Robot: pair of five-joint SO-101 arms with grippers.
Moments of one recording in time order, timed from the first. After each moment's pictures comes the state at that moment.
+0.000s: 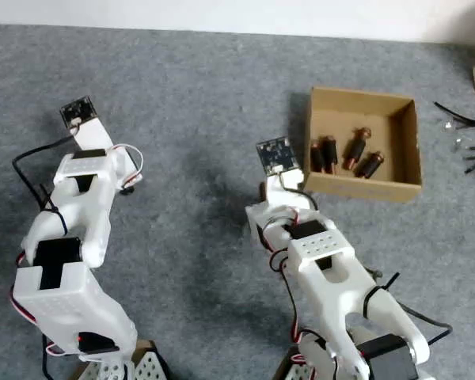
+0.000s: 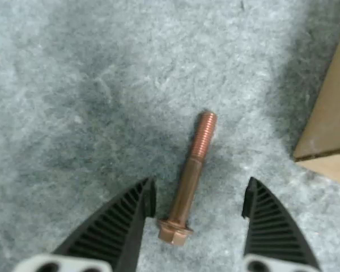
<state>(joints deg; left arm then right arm) -13.9 12.5 25.8 38.5 27.7 -23.8 -22.4 59.9 21.1 1.9</state>
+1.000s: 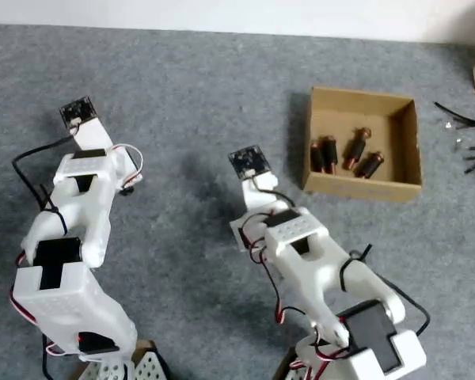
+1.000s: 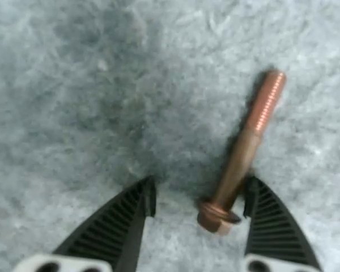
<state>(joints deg) -13.9 12.5 25.8 38.5 27.9 -29.5 -7.8 51.4 29.6 2.1</state>
